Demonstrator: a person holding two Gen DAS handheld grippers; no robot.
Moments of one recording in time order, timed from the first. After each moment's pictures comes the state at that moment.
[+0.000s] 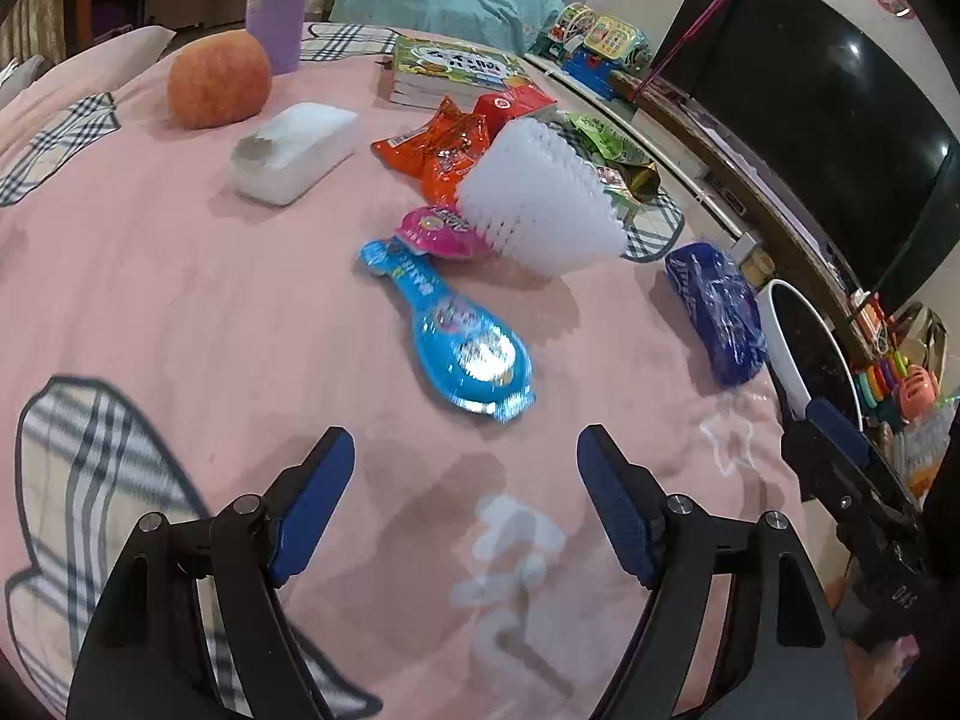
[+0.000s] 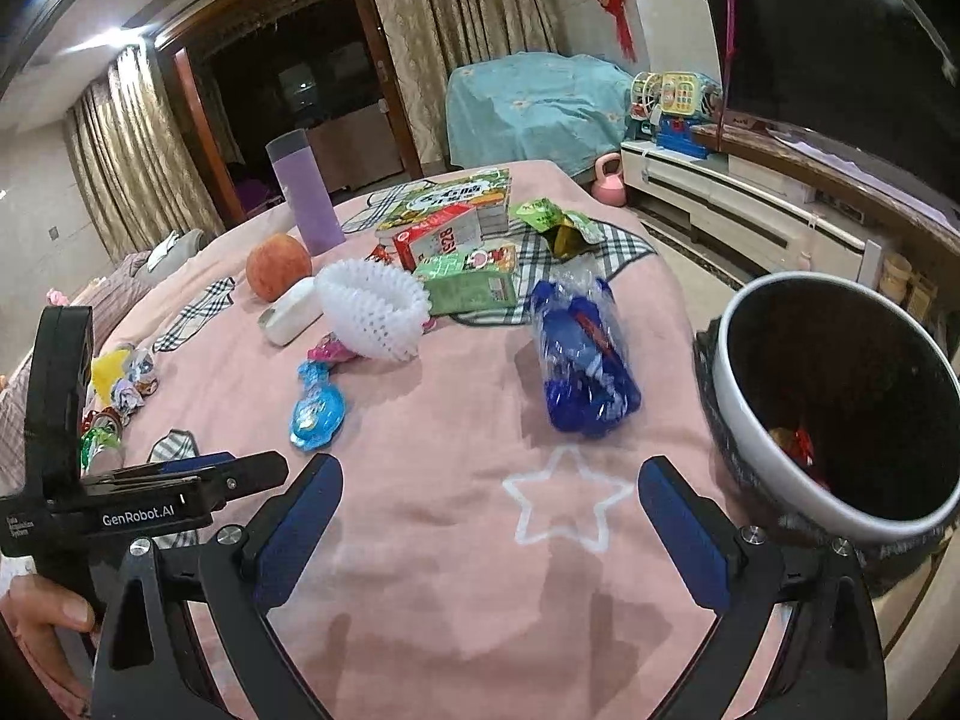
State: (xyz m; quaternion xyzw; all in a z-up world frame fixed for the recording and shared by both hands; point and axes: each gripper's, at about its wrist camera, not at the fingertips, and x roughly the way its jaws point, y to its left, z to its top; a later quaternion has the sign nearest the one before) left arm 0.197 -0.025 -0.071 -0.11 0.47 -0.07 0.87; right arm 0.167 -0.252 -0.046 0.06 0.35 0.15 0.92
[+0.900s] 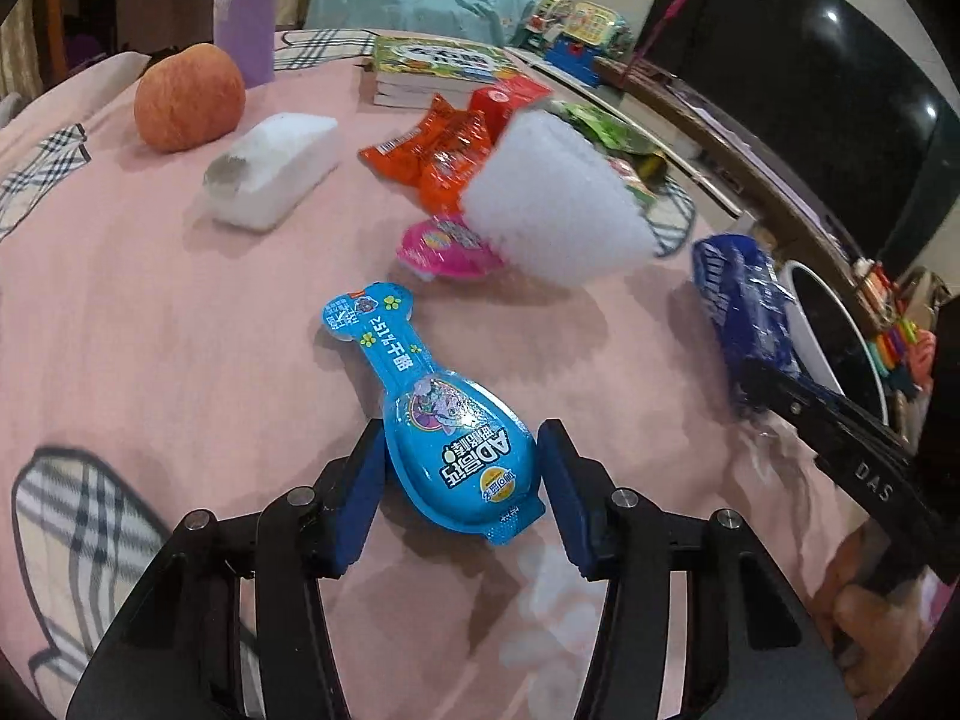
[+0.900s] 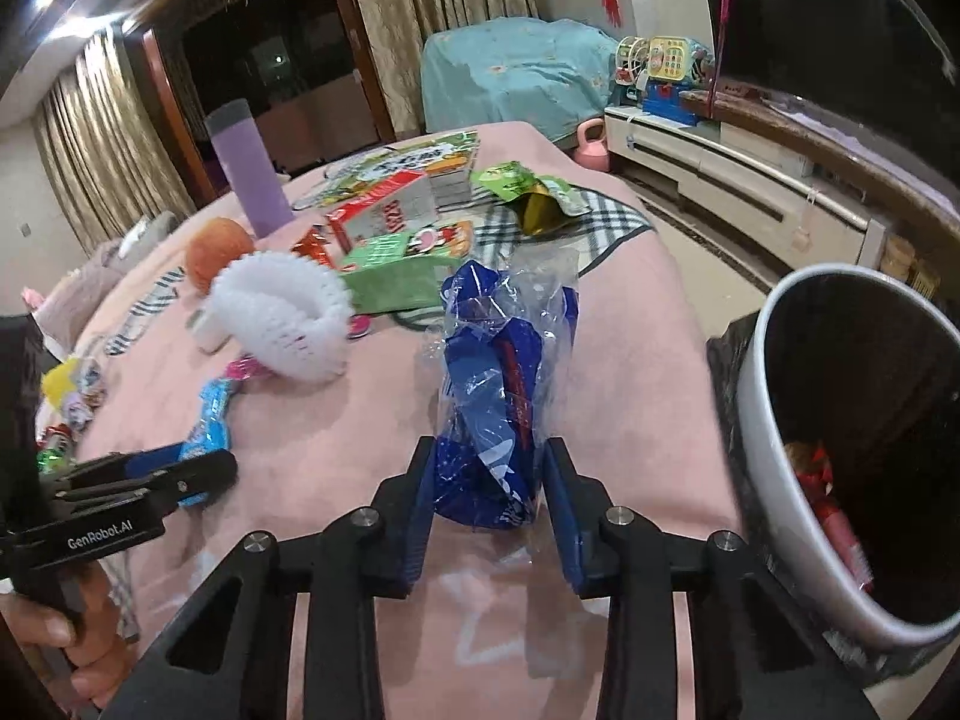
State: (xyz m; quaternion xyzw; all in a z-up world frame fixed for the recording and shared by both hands) left arm 0.208 -0.017 -0.080 -0.08 0.47 -0.09 0.87; right arm 0.212 -0.257 -0.073 0.07 0.39 0.14 0.91
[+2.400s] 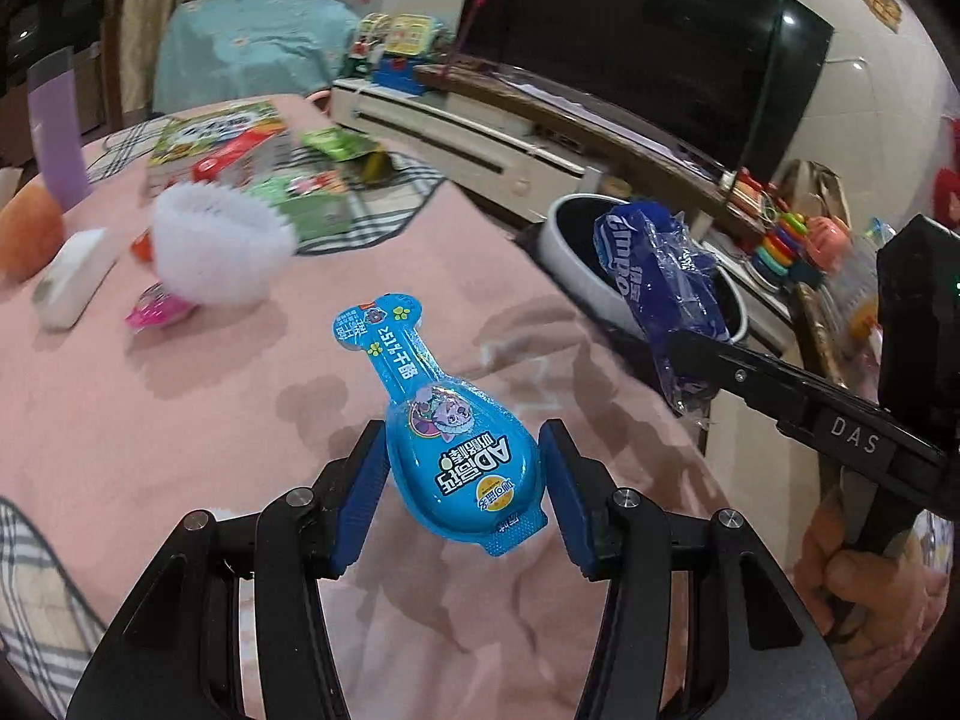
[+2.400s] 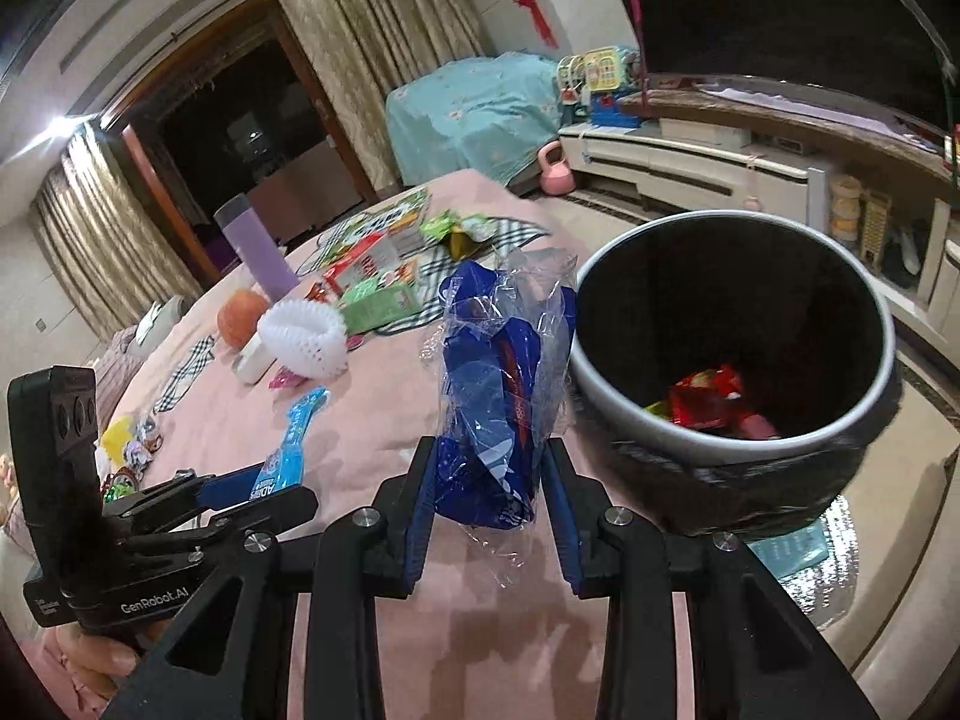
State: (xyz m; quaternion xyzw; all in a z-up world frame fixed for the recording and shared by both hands) left arm 0.164 -0.132 -0.045 0.00 0.42 -0.25 0.88; right arm 0.132 -0.340 -0.044 0.16 0.36 0.10 0.92
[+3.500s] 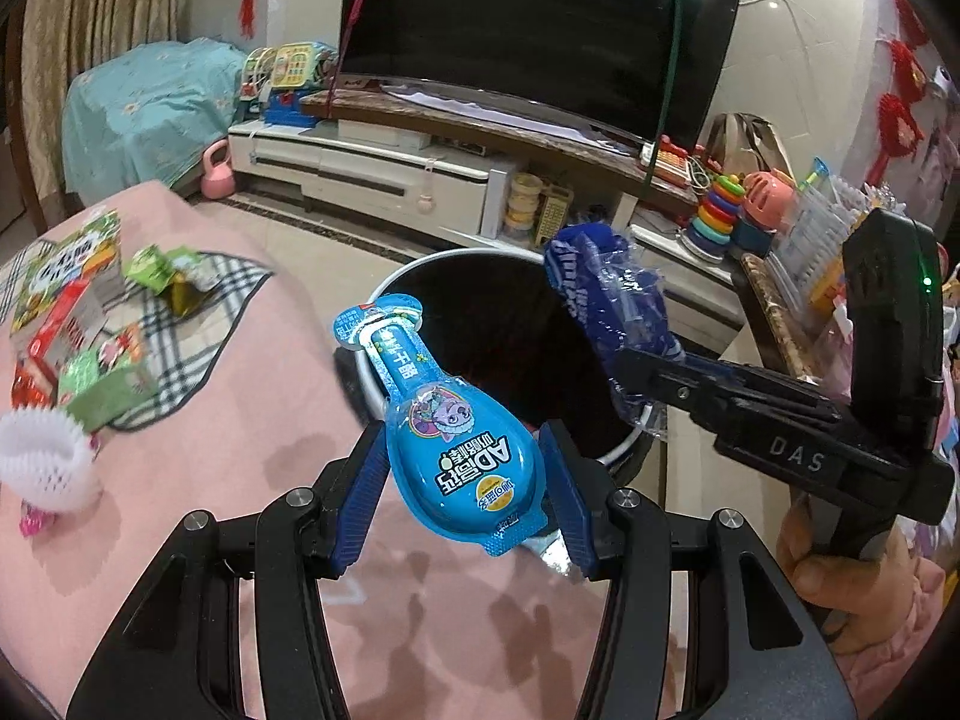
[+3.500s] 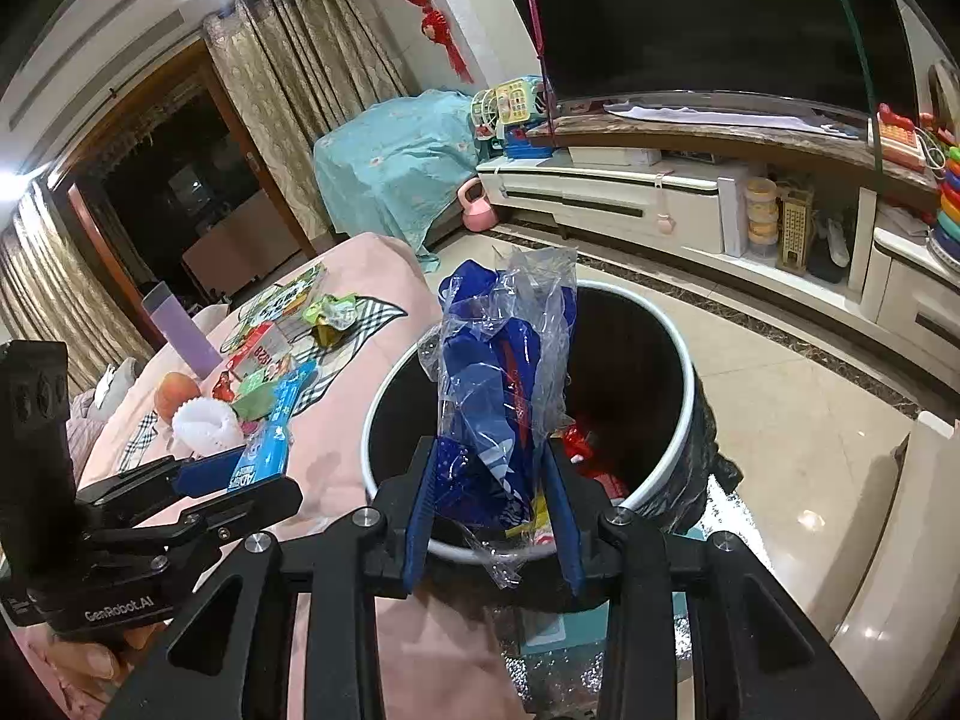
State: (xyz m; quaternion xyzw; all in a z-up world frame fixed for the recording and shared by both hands) left arm 0.197 -0.264 -0.010 0.07 0.39 -0.33 0.86; right arm 0.147 -0.446 -0.032 0.18 0.34 0.03 0.92
